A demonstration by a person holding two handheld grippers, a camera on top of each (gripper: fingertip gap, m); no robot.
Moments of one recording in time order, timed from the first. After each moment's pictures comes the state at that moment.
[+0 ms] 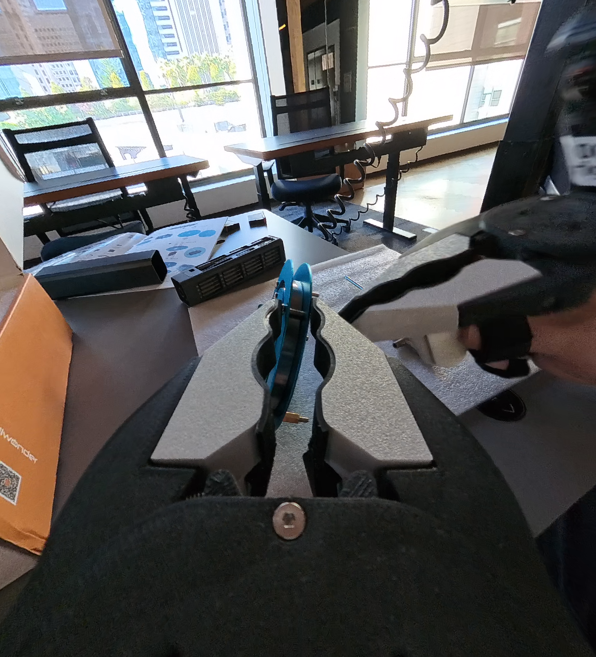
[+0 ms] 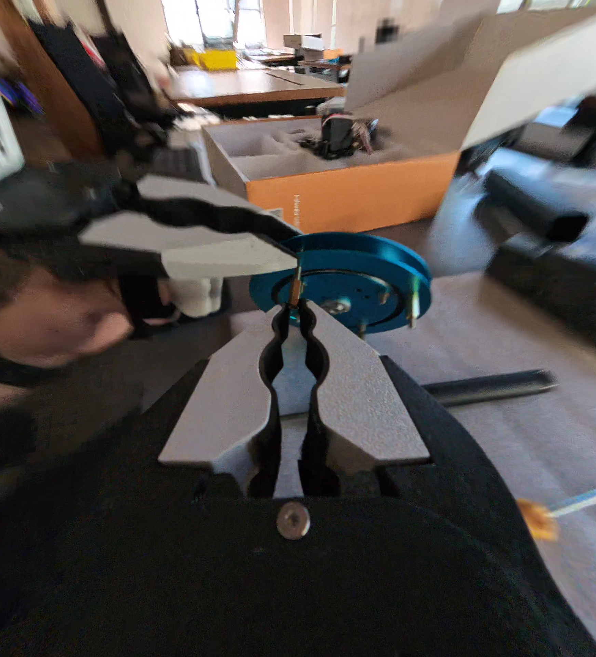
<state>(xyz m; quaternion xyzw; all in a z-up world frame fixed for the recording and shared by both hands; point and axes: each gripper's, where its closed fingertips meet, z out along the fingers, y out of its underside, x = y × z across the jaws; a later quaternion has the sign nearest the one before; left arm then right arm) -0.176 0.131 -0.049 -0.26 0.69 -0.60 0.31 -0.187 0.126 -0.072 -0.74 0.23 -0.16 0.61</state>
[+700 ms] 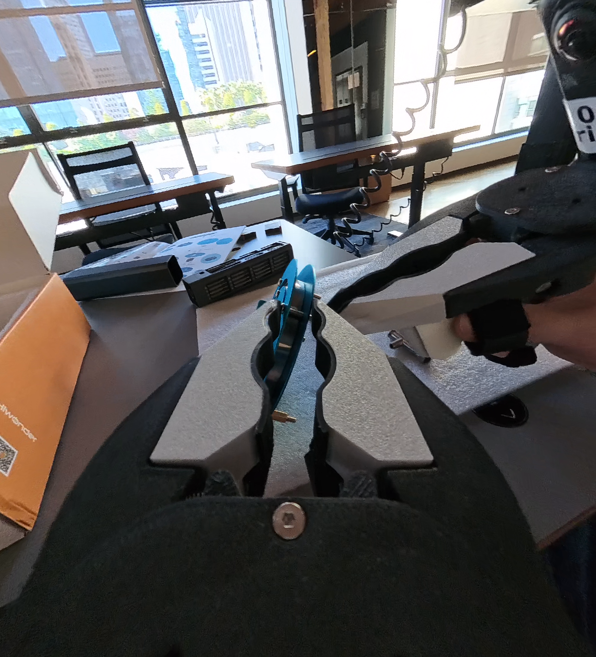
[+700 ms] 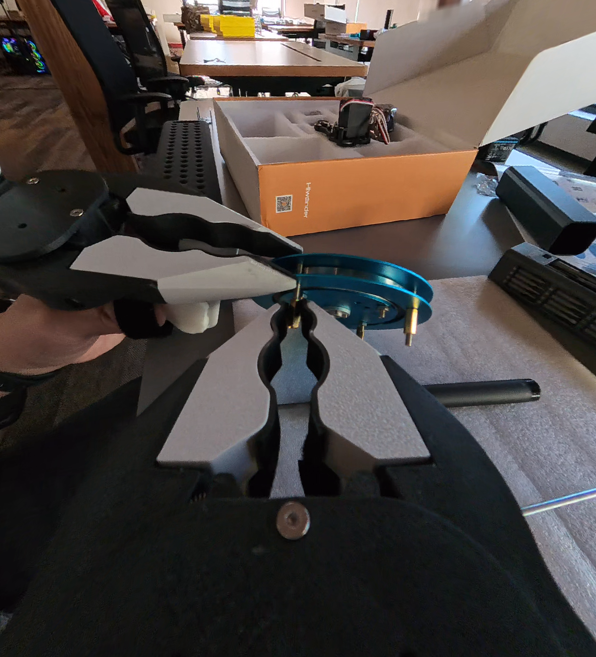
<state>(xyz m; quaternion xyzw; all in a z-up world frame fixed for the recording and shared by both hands) -0.187 0.125 -0.056 -0.26 0.67 -0.60 0.35 -0.193 0.125 -0.074 -0.77 0.20 -0.17 0.58</state>
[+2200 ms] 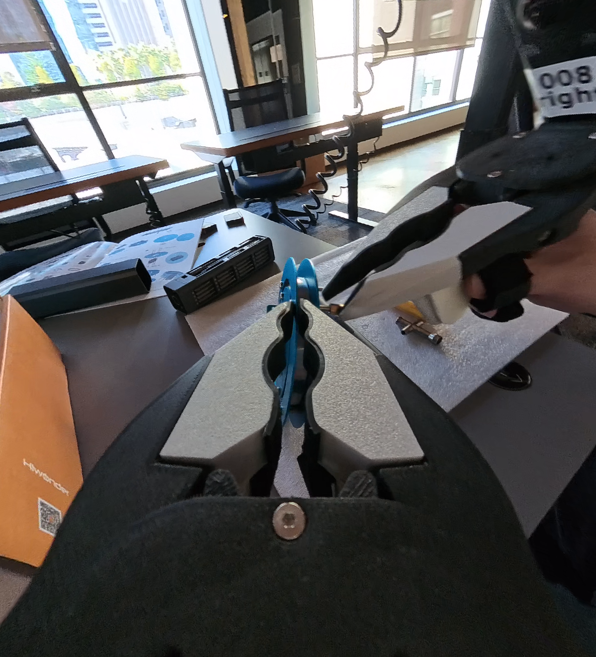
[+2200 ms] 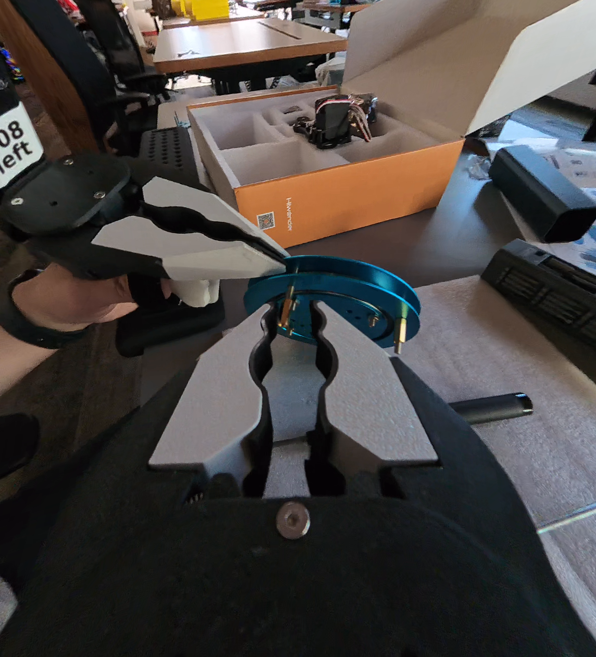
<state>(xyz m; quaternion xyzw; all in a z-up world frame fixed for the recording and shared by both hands) -0.164 0.147 -0.045 -0.20 0.72 -0.61 0.27 -0.169 0.137 -0.056 -0.77 0.25 -0.15 0.57</state>
